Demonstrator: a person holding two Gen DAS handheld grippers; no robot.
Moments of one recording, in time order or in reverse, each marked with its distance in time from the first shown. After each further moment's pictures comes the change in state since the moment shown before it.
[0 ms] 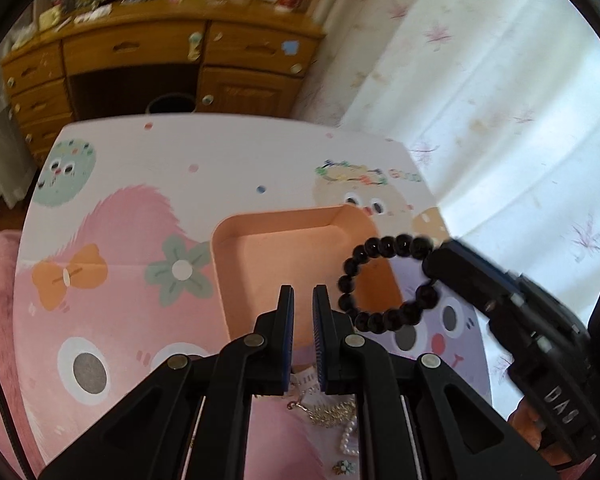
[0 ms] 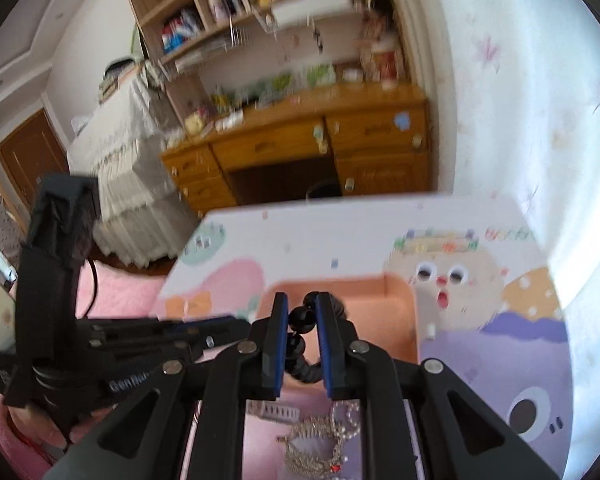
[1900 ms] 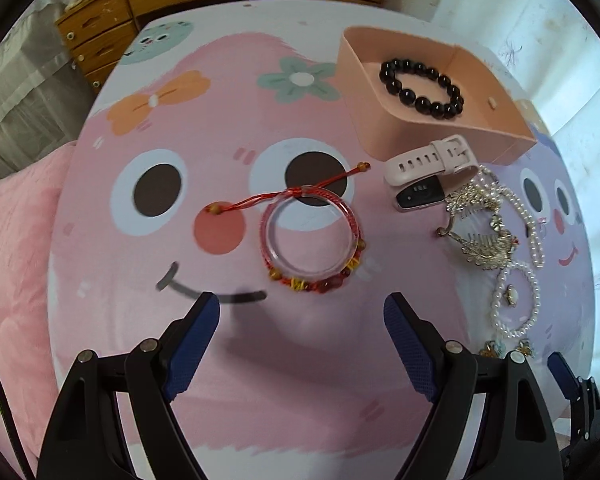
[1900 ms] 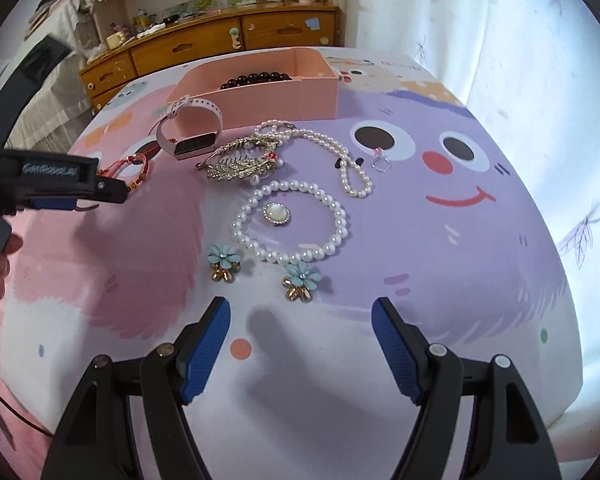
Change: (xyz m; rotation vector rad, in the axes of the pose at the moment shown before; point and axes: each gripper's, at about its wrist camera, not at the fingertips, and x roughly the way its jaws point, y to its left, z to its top) left arm 0.018 0.059 -0.144 -0.001 0.174 0.304; right arm -0.033 0.023 -0.233 0.039 0.175 -0.409
